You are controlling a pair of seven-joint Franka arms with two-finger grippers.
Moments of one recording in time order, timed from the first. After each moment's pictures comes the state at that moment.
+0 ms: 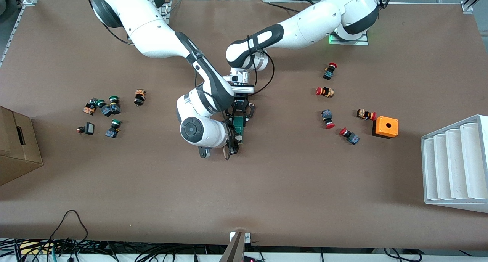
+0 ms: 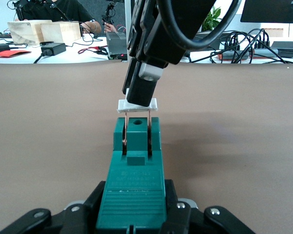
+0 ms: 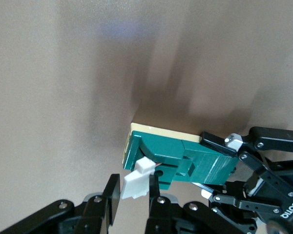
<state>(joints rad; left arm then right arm) -0.48 1.07 -0.65 -1.69 2.20 1.86 -2.40 0.57 1.02 0.01 -1.01 0.38 2.03 1.75</state>
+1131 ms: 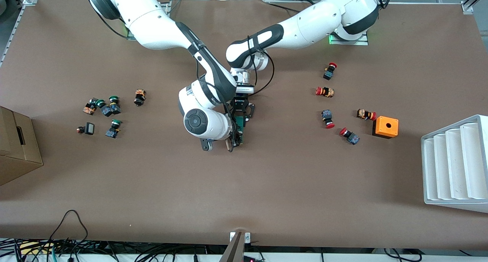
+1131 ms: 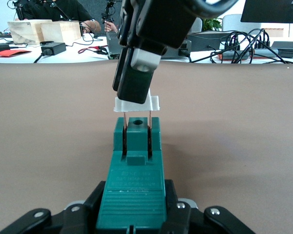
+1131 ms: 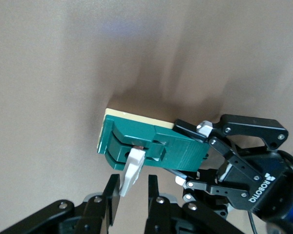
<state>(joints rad) -0.47 1.07 -0.65 -1.69 2.20 1.86 -2.40 0.60 0.93 0.02 -1.13 0.37 2.03 1.75</state>
